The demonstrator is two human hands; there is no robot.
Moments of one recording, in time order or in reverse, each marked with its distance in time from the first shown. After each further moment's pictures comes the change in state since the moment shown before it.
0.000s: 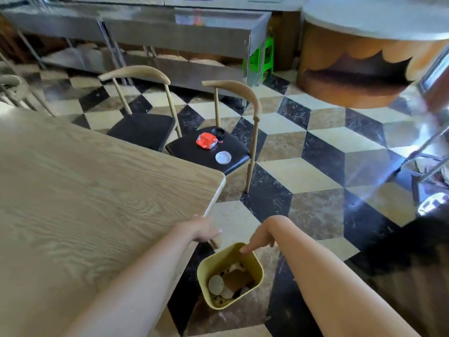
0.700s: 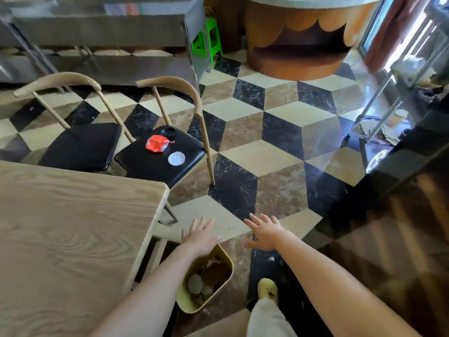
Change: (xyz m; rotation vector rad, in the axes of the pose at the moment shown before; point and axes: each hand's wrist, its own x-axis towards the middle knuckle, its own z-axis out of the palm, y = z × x) left_hand 0.064 0.124 0.041 0.080 0.027 0.104; right_hand 0.013 0.158 0.026 -0.166 0.583 -0.146
